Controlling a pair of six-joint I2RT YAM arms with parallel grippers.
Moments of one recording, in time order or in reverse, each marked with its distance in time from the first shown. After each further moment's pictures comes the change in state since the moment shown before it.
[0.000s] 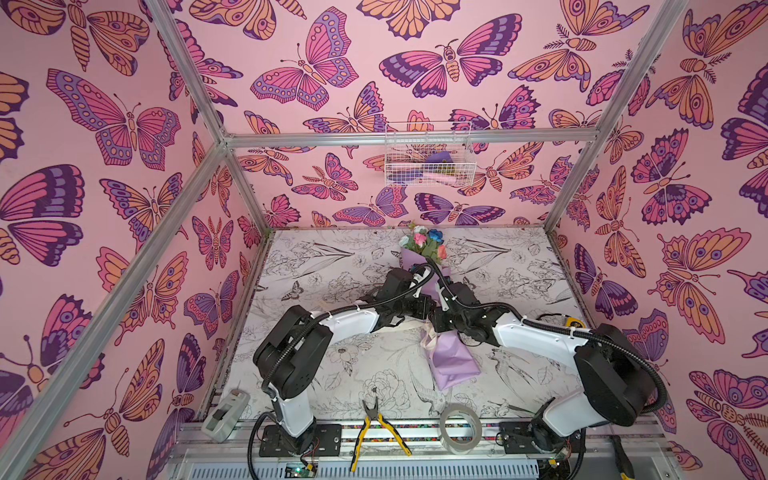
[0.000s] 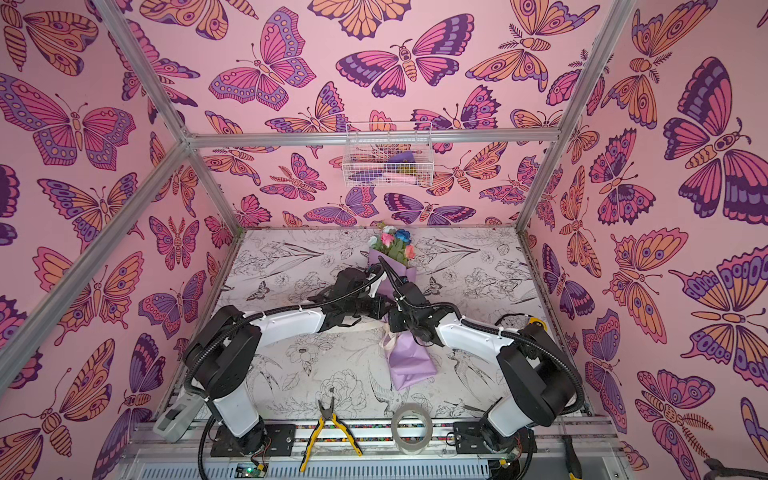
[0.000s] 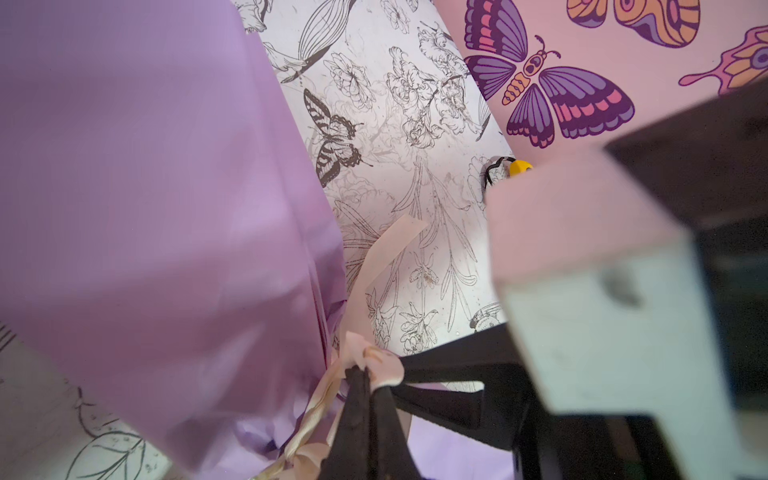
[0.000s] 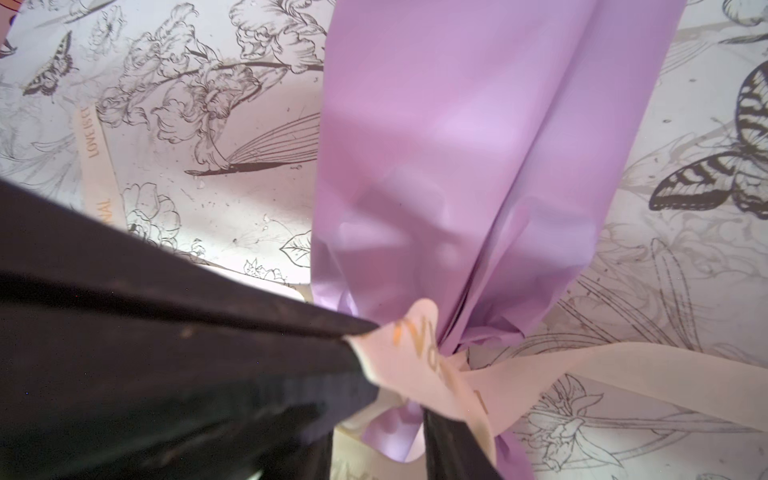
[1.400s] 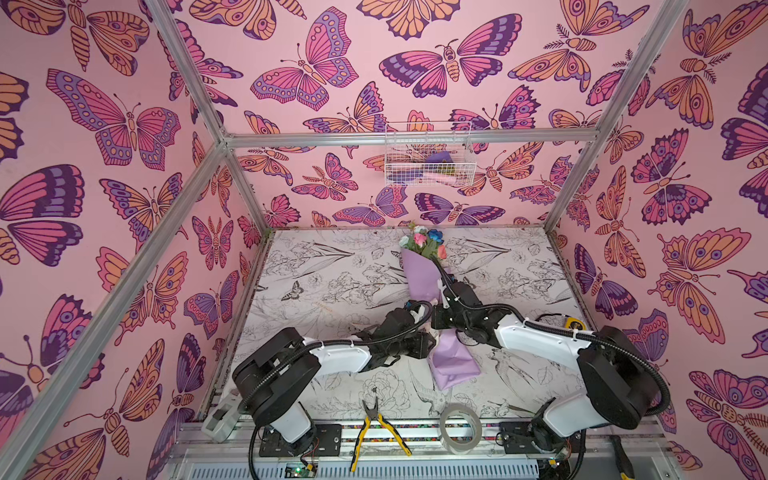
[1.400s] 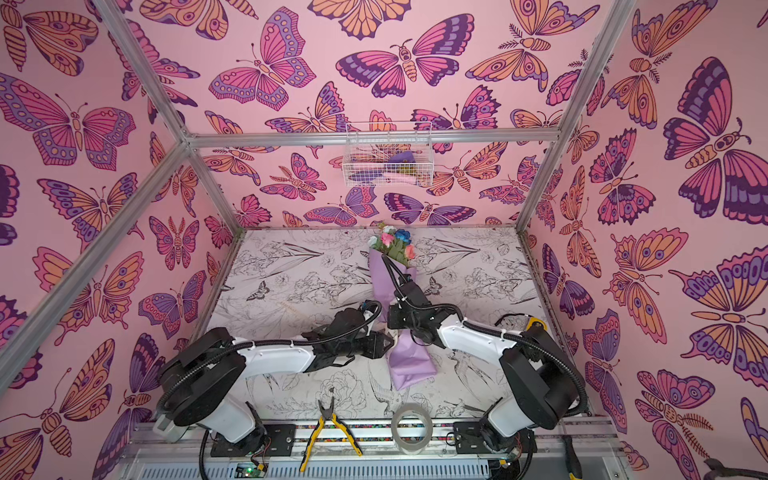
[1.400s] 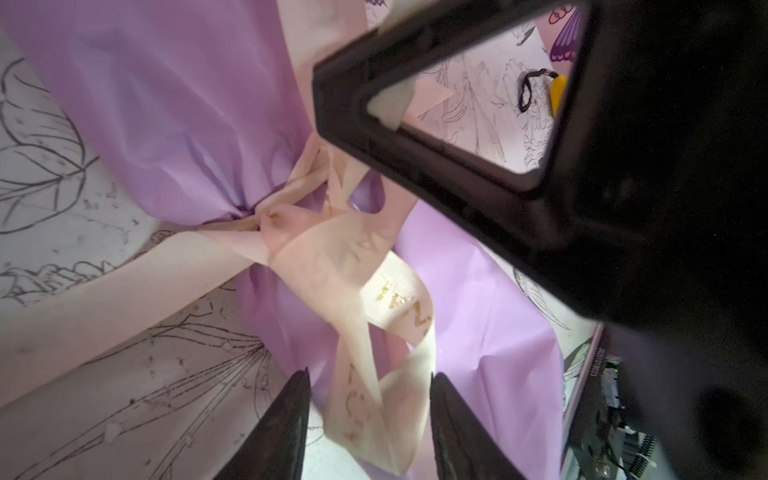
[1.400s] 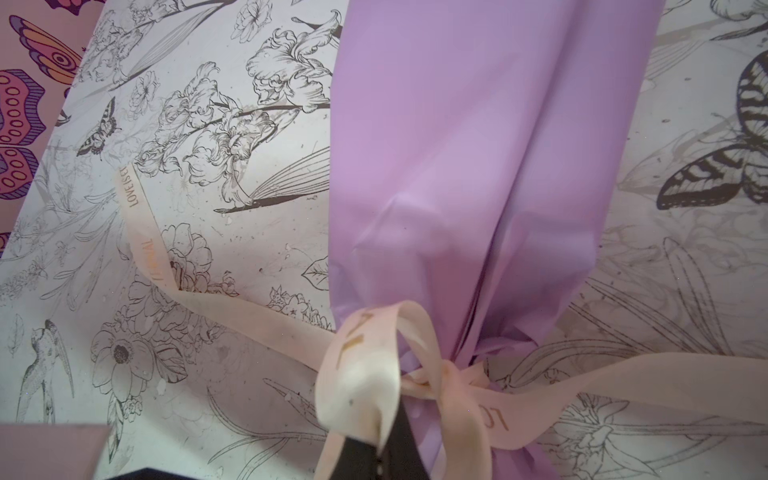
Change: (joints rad) left arm -0.180 -0.163 -0.351 0.117 -0.214 -0.142; right arm 0.001 -0.030 -0.019 0.054 0.000 0.104
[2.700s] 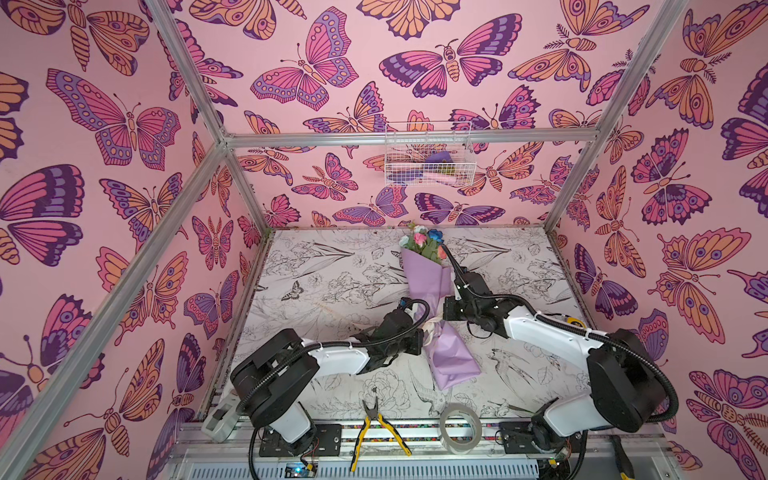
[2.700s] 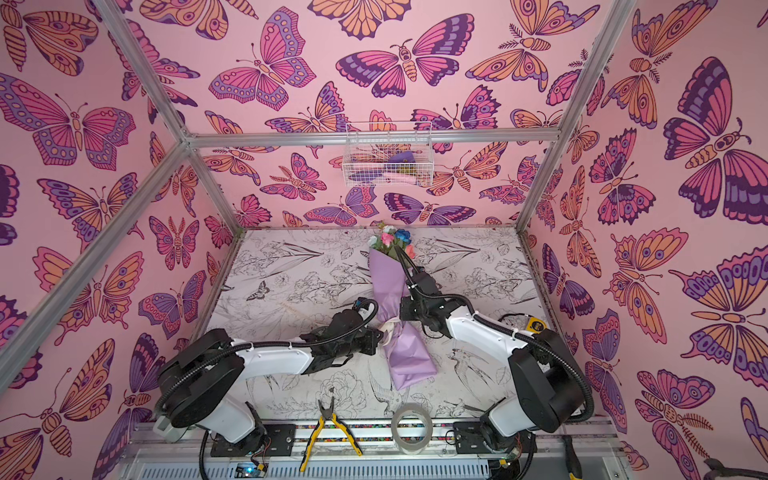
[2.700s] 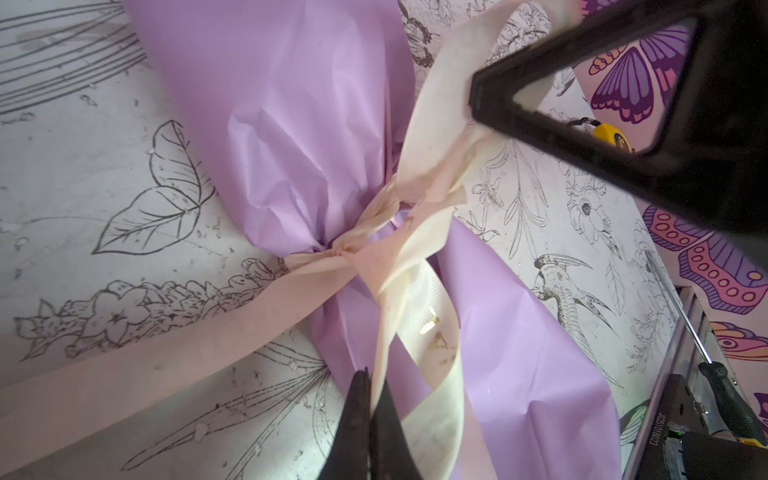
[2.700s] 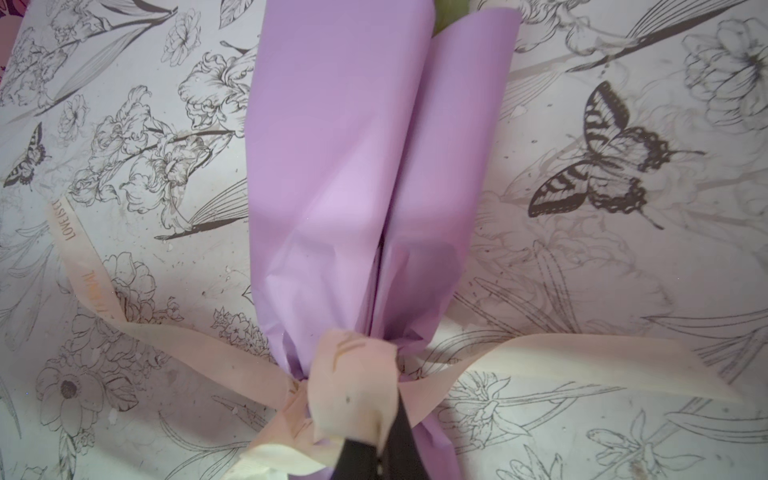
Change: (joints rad) left arm 0.005 -0.015 -0.029 0.039 -0.143 -0.007; right arm -0.123 -0.032 0.064 -0.163 0.019 -0.048
